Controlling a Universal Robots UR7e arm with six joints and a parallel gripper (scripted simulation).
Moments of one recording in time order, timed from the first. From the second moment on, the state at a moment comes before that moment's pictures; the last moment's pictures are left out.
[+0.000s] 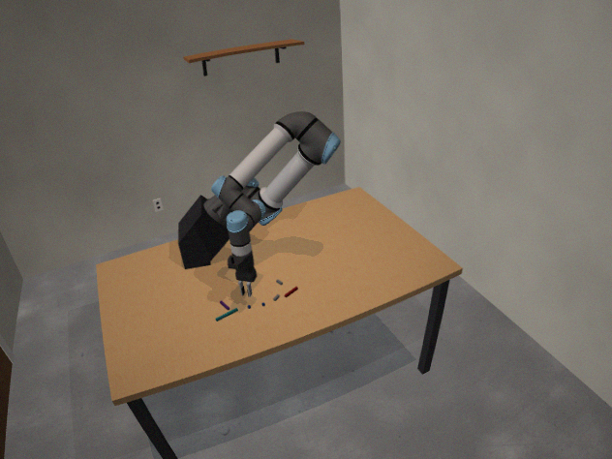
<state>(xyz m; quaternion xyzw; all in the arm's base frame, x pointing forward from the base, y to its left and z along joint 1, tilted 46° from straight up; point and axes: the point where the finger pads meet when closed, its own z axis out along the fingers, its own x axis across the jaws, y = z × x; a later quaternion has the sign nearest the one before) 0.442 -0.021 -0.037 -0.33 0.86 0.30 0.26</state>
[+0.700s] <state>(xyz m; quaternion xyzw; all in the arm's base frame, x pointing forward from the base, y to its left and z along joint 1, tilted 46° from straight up) 0.443 -0.019 -0.039 -0.33 0.86 0.30 0.26</state>
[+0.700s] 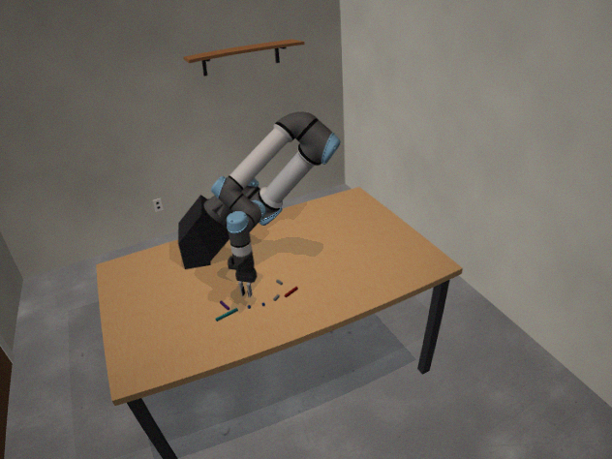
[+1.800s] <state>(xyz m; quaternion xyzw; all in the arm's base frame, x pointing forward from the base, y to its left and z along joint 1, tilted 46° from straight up) 0.453 0.007 -0.066 -0.33 0.86 0.30 0.26</state>
